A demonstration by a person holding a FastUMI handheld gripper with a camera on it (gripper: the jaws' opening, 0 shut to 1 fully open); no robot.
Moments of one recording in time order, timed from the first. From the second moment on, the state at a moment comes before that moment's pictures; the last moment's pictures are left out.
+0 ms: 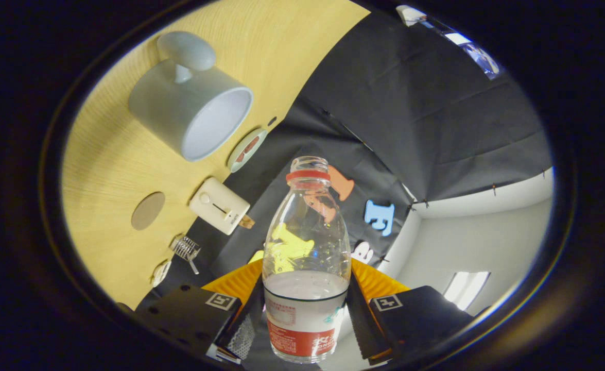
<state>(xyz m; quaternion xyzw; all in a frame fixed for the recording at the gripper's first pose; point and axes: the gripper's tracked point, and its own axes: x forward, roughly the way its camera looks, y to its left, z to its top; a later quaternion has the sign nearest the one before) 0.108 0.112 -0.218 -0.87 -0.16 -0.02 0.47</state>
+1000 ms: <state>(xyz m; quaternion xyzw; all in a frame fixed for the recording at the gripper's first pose) 0.118 0.084 -0.223 -0.83 -0.11 -0.04 0.54</state>
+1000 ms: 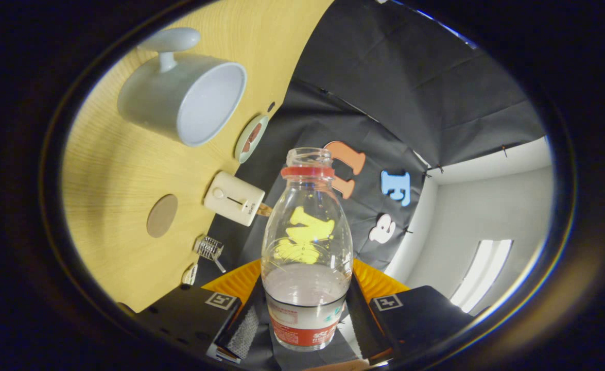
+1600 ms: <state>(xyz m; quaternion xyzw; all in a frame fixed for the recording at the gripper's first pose) 0.147 0.060 -0.204 -0.57 -0.03 -0.05 0.82</state>
